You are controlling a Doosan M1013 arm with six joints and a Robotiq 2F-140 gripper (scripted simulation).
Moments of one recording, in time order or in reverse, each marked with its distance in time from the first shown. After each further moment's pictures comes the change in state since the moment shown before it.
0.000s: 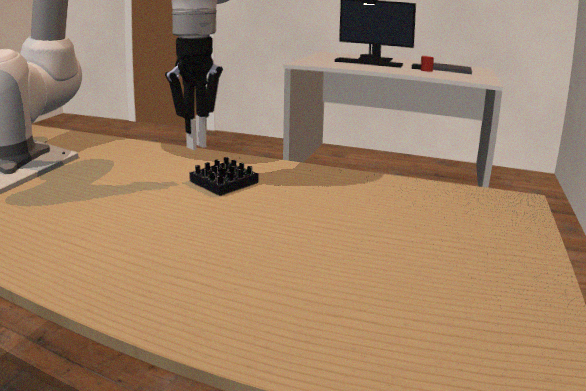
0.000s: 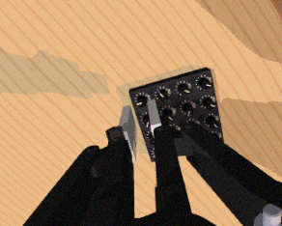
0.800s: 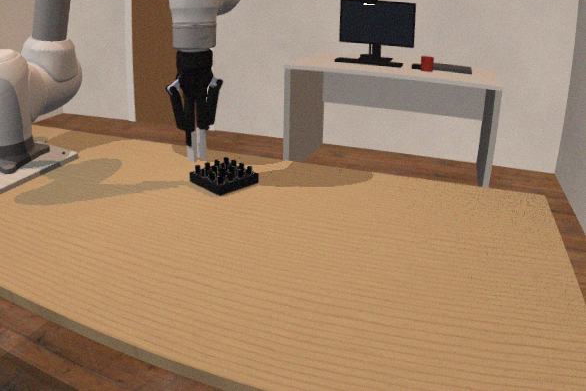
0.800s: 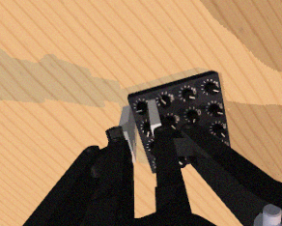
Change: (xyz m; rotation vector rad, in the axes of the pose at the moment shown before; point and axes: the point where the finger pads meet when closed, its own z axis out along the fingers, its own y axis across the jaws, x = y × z) arm 0.000 0.000 0.027 0.000 0.000 0.000
